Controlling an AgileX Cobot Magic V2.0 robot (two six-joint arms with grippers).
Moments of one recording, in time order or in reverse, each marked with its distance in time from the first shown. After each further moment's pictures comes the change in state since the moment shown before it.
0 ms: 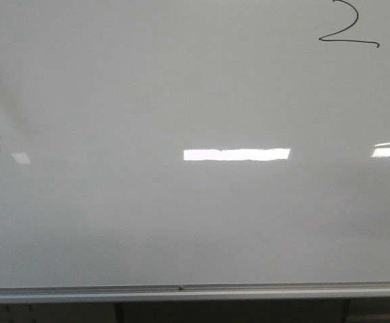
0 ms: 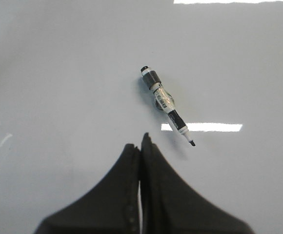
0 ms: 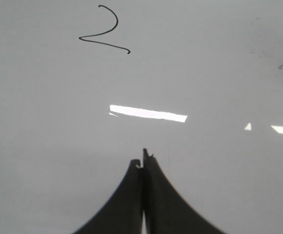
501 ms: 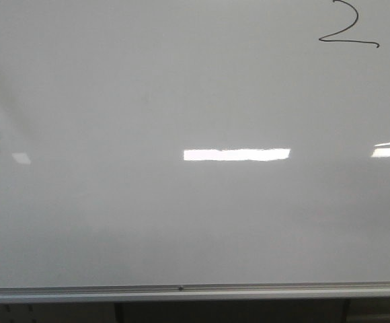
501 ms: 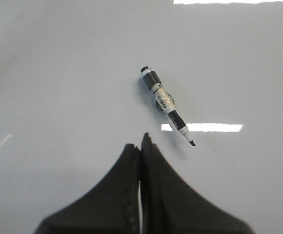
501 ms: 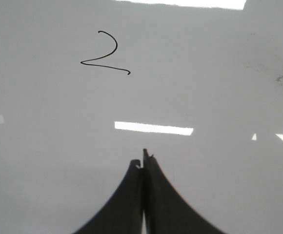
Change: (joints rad) left arm 0.000 0.000 0.000 0.000 0.000 0.000; right arm 0.000 0.000 0.001 0.048 -0.055 0.004
